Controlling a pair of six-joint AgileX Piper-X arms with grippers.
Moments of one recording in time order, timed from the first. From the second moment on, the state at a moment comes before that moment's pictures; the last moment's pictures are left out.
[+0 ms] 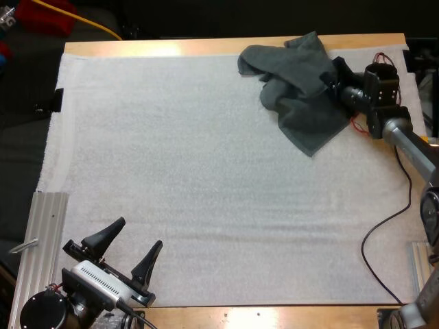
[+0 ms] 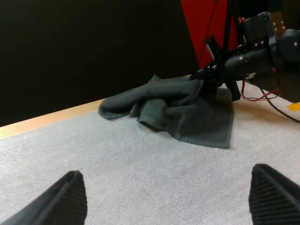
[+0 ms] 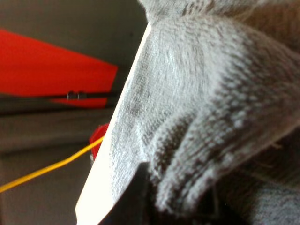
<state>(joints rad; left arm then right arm) -0.03 -0.01 -0.56 0.82 0.50 -1.72 0.09 1.99 -1.24 -0.11 -0.41 -0.72</state>
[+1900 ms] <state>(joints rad) -0.03 -0.01 -0.56 0.82 0.53 -1.72 0.82 1.45 -1.48 1.05 0.06 -1.86</state>
